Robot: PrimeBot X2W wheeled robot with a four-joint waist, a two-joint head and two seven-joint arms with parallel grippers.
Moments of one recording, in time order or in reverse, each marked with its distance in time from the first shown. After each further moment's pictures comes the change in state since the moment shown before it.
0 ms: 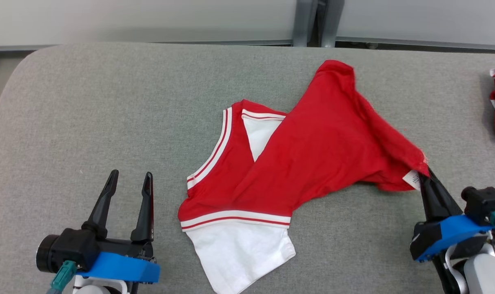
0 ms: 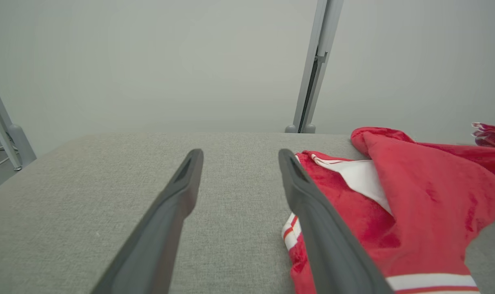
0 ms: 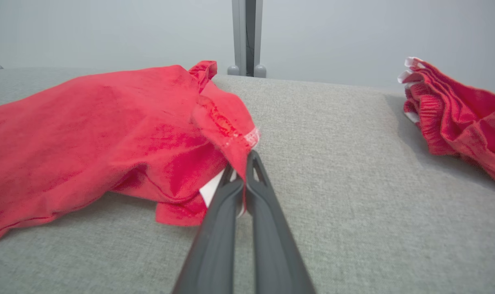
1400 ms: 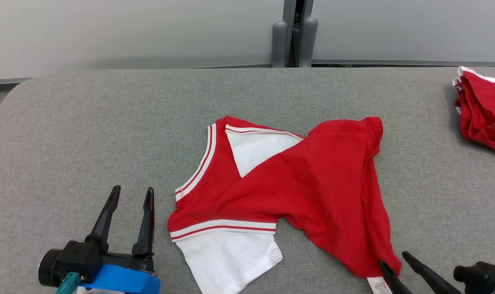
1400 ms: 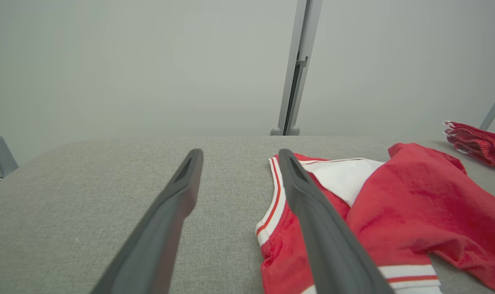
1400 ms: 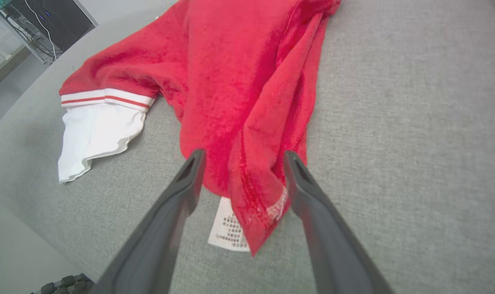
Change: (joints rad) left arm 0.054 0.000 0.001 0.008 0.010 -0.004 0.000; right arm 0.425 -0.261 0.288 -0.398 0.440 0.000 0.168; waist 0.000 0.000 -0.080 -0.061
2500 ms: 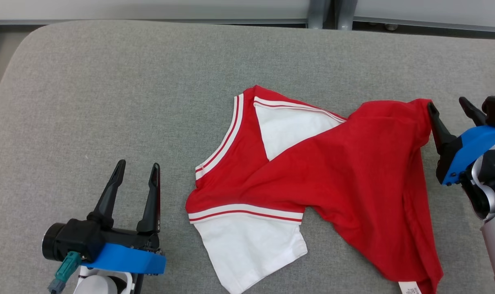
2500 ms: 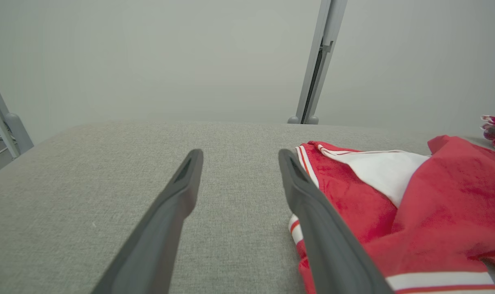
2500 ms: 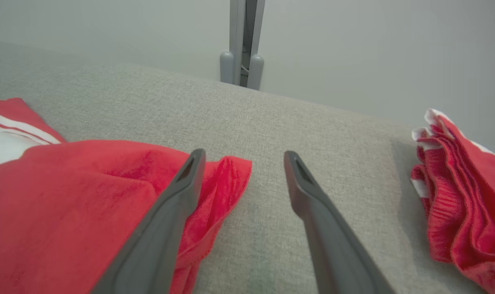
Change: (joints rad) left arm -0.081 0.000 -0.026 -0.009 -0.021 0.002 0.000; right arm -0.758 0.113 -0.223 0.525 -0.390 0.000 0.118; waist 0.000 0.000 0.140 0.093
